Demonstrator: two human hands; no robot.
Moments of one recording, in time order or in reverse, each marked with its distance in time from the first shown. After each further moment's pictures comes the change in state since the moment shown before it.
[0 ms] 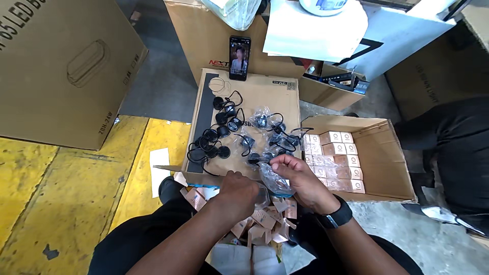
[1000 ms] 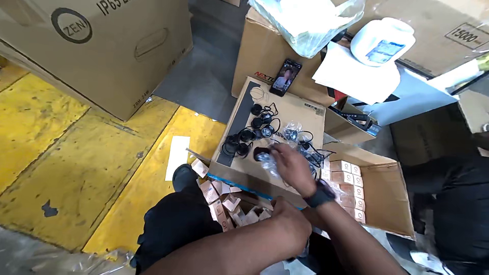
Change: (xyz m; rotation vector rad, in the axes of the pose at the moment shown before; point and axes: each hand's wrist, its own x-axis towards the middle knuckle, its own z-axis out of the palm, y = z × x) left_hand -0.057 0.038 0.029 -0.069 -0.040 0.246; right_hand 0.049 -0.026 0.107 -1.212 0.066 -0.428
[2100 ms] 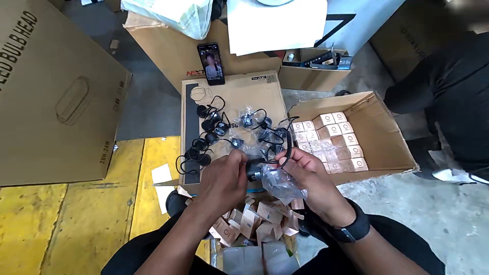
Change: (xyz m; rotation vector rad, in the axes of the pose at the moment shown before) left_hand 0.041 -0.065 -0.037 -0.104 0.998 -0.053; right_hand -0.109 0.074 -0.066 1.335 0.271 0.350
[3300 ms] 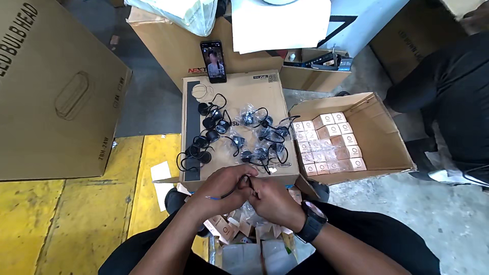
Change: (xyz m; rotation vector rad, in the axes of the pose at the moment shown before) left_hand -0.006 -0.013 -0.013 -0.400 -0.574 -0.114; right_hand -0.004 0.055 0.045 -0.997 -0.423 -0.008
